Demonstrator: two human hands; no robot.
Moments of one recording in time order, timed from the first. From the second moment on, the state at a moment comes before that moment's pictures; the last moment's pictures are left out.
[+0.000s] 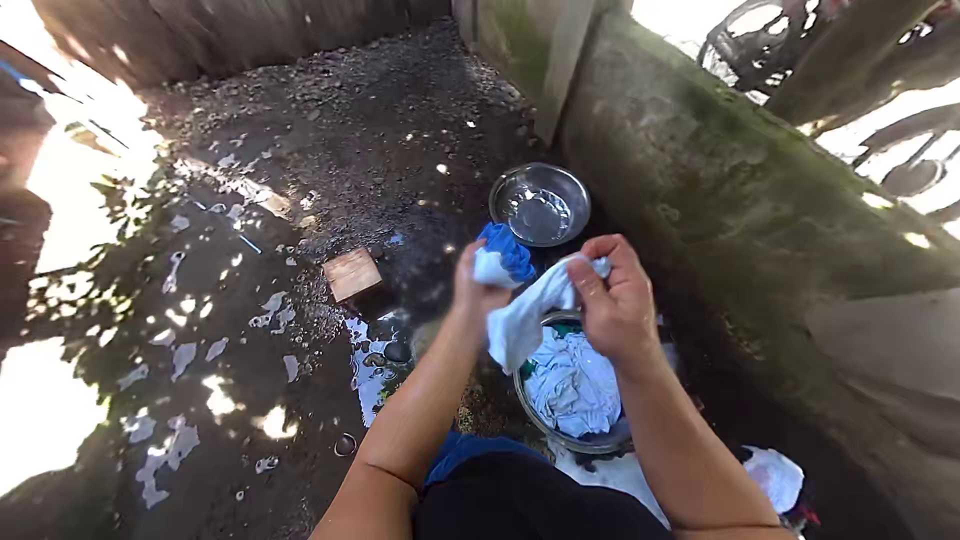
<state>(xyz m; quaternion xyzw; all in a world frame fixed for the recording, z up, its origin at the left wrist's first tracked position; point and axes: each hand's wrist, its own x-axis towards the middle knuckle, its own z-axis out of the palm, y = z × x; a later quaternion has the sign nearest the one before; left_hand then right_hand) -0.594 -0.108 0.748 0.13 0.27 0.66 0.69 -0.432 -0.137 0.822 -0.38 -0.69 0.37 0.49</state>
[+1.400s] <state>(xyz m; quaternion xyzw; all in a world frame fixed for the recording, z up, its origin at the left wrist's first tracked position) -0.816 -0.115 0.822 0.58 0.58 0.50 0.27 -0.627 -0.054 0.886 -0.38 -0.72 0.48 0.31</state>
